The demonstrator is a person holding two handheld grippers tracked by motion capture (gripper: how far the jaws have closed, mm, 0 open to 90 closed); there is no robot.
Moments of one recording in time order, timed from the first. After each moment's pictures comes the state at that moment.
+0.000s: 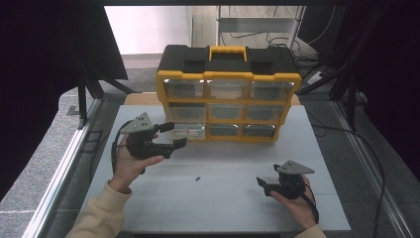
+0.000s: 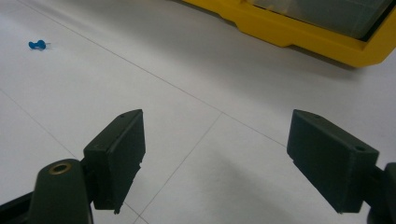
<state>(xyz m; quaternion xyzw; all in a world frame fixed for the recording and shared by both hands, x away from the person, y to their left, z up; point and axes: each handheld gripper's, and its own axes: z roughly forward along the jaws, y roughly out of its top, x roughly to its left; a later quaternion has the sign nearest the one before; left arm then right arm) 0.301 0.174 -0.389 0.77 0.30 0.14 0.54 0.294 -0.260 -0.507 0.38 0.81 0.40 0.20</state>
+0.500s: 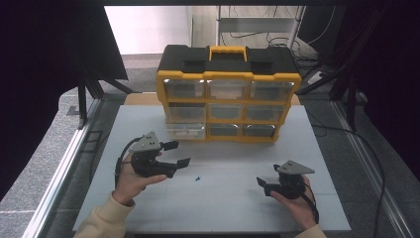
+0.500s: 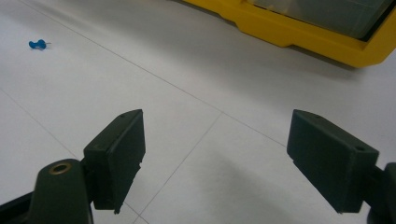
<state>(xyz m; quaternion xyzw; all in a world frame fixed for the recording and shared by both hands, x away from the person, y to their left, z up) 0.280 0.161 -0.422 0.80 0.30 0.11 0.50 0.294 -0.260 -0.507 0.38 0.81 0.40 0.21</state>
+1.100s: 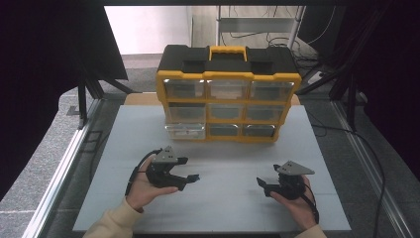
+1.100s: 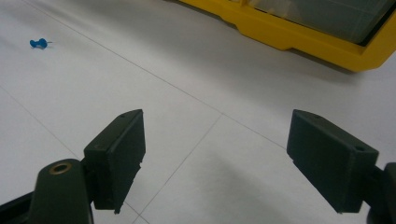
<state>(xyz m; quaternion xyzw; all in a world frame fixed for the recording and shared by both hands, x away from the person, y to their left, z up) 0.283 0.134 -0.468 0.85 0.29 0.08 0.44 0.292 -0.260 -0.506 0.37 0.81 0.40 0.21</state>
